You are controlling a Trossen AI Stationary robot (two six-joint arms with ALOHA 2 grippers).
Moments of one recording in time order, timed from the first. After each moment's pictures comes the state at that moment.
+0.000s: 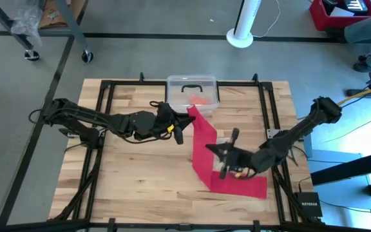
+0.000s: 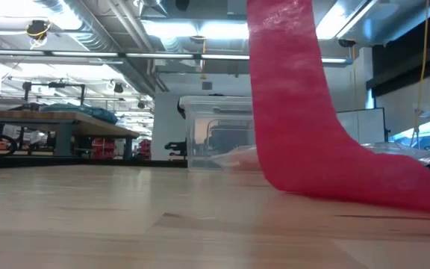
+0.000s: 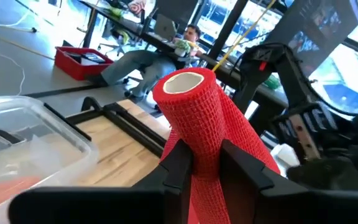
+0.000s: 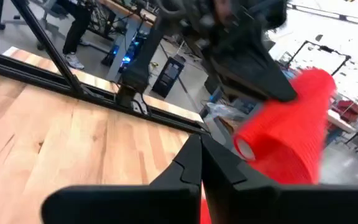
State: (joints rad) left arm -0.18 1.44 1.18 0.23 -0.57 -0.50; right arm 0.63 1.31 0.91 0.28 0.94 -0.41
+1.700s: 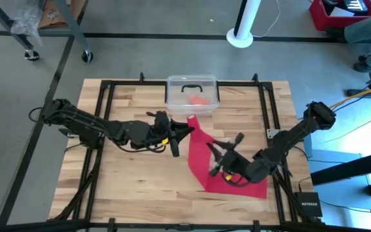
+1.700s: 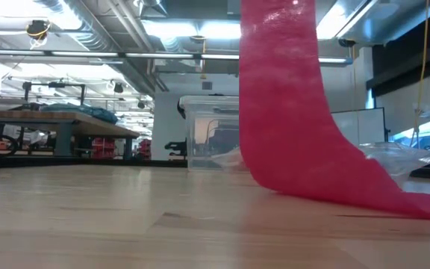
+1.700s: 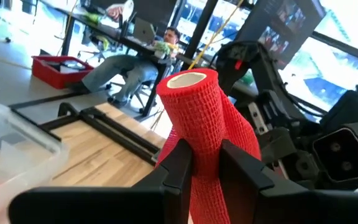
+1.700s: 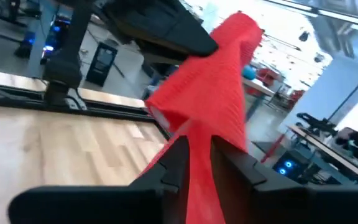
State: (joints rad) left arm -0.29 1.44 1.18 0.29 -0.62 -0.42; right arm 0.68 1.45 0.97 0.45 1.31 -0.41
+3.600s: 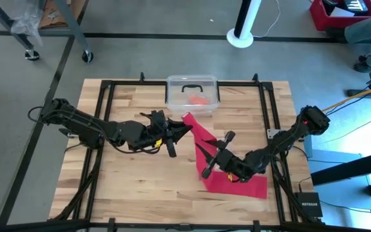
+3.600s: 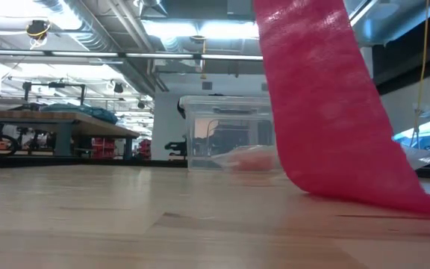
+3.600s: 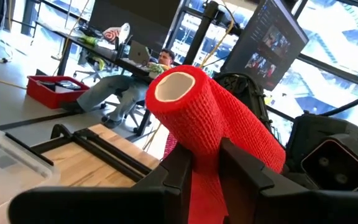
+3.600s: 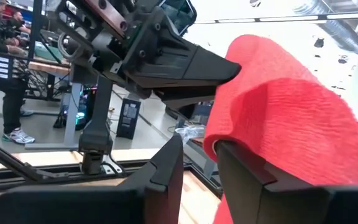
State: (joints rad) left arm -0.34 1.44 1.18 0.34 -0.66 -0.38; right arm 0.58 1.57 0.99 0.97 1.11 -0.57
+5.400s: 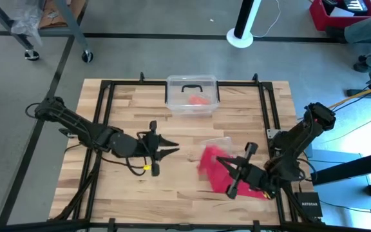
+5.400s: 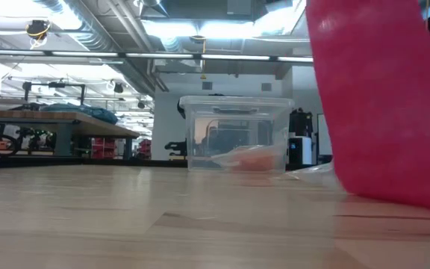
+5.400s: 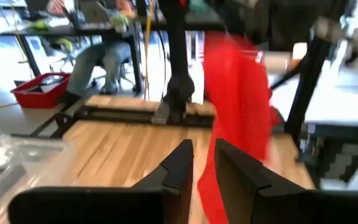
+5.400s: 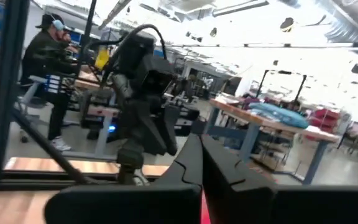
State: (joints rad) left arm -0.46 1.32 1.17 -0.08 -0.60 -0.12; right arm 0.85 1.47 1.00 1.04 1.18 -0.78
